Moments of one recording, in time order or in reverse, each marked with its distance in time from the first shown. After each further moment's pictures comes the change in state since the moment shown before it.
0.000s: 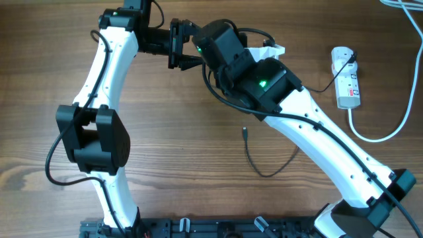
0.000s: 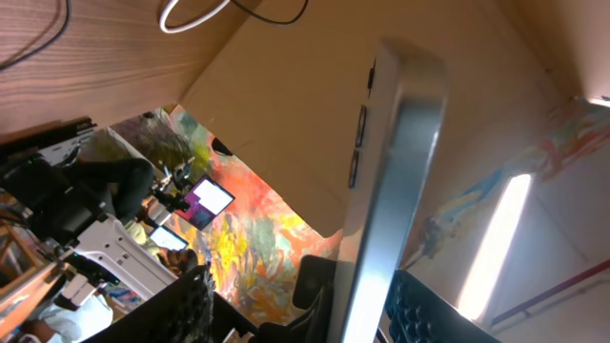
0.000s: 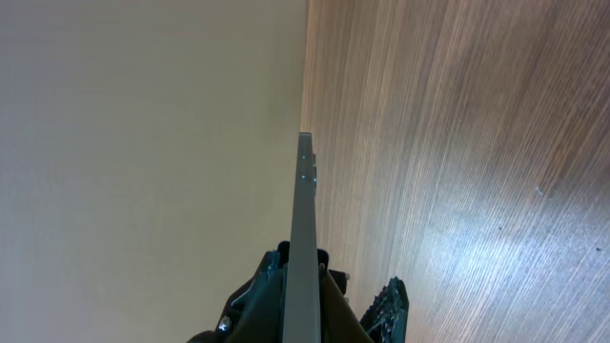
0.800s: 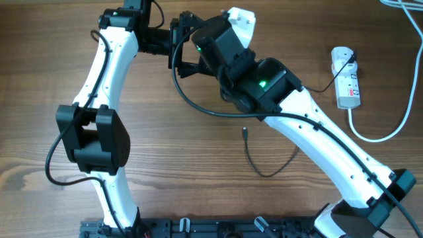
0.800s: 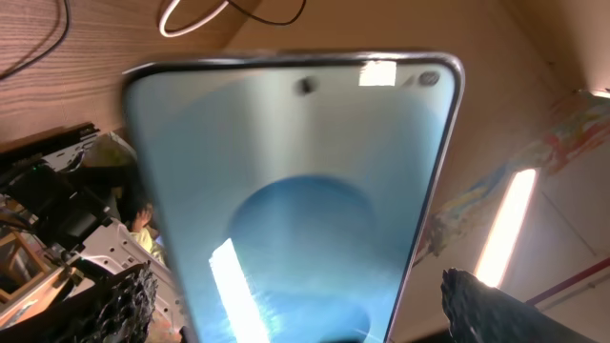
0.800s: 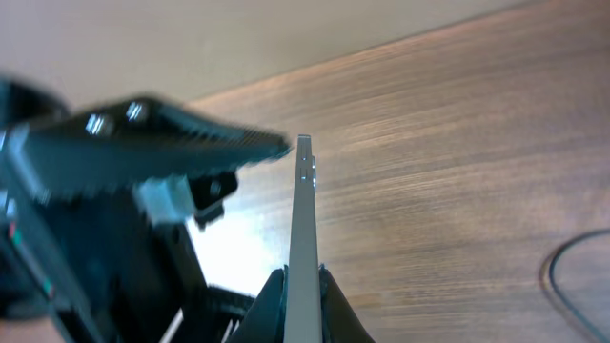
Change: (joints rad) left arm 0.000 0.000 0.000 0.000 0.000 0.027; right arm 0.000 0.000 0.000 0.026 -0.070 -1.182
